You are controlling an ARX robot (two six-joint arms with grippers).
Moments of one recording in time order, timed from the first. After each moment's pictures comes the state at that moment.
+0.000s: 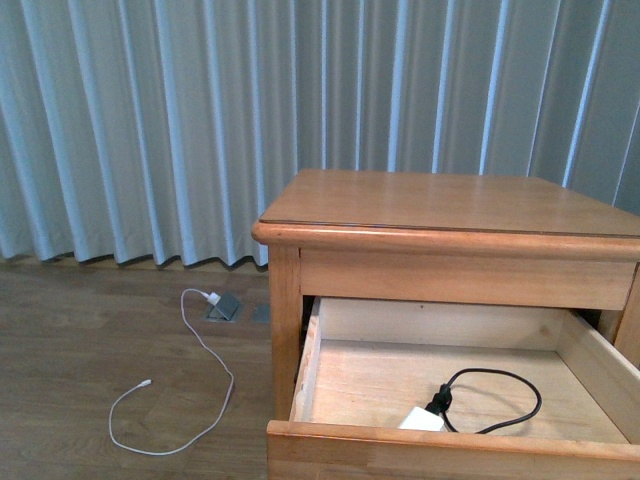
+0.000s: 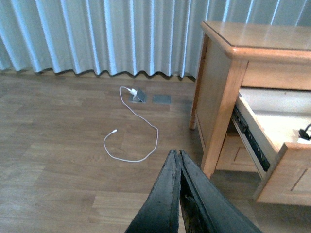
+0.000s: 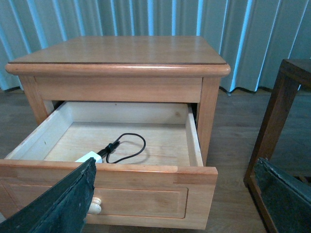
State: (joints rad) left arm 0.00 0.01 0.01 0.00 0.00 0.00; right arm 0.00 0.04 0.05 -0.01 0.00 0.00
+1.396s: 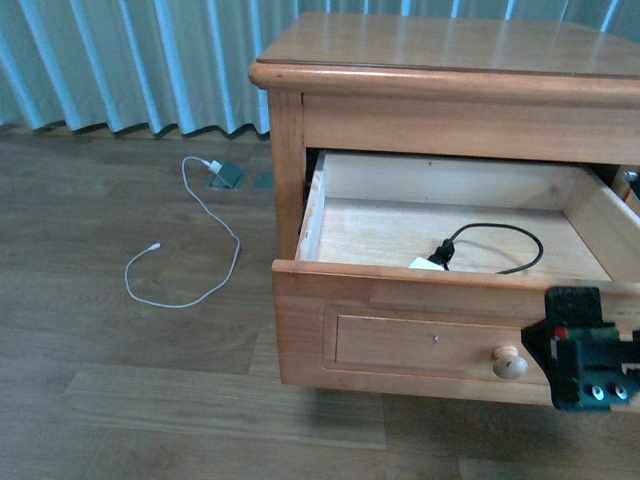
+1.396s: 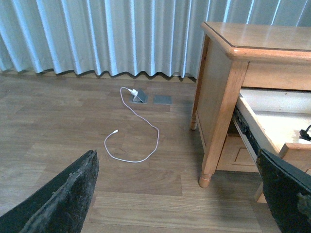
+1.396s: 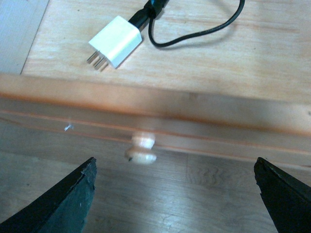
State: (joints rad) left arm 0.00 0.00 0.01 0.00 0.00 0.00; right arm 0.24 1.49 0.51 0.25 0.01 0.16
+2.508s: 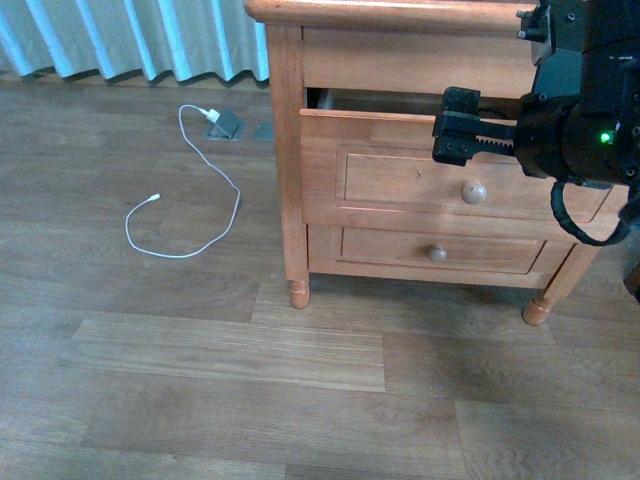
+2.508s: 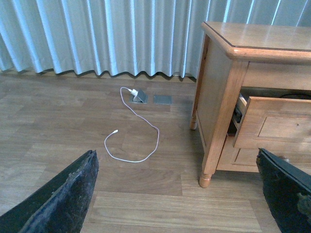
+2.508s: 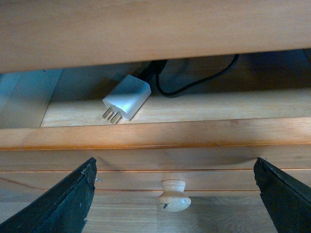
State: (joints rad) left arm 0.00 0.00 0.01 0.00 0.00 0.00; right arm 0.23 2.05 1.03 0.57 0.16 0.24
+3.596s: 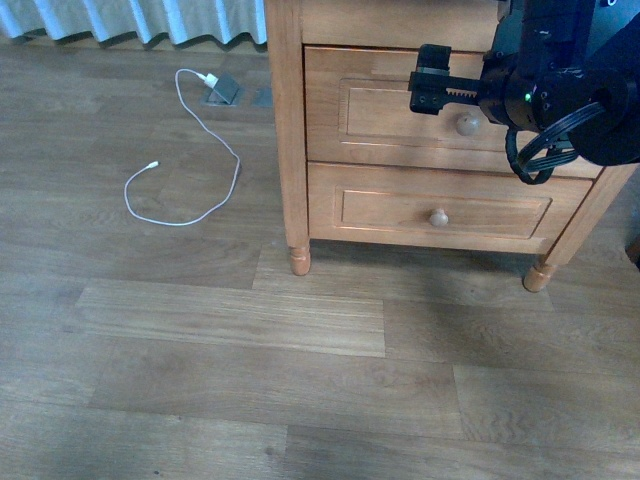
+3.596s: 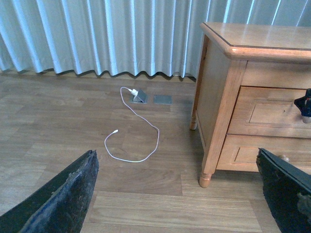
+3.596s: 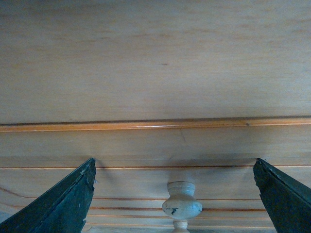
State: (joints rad) left arm 0.00 0.00 0.01 0.00 0.00 0.00; right arm 0.23 2.28 1.27 0.67 0.19 0.18
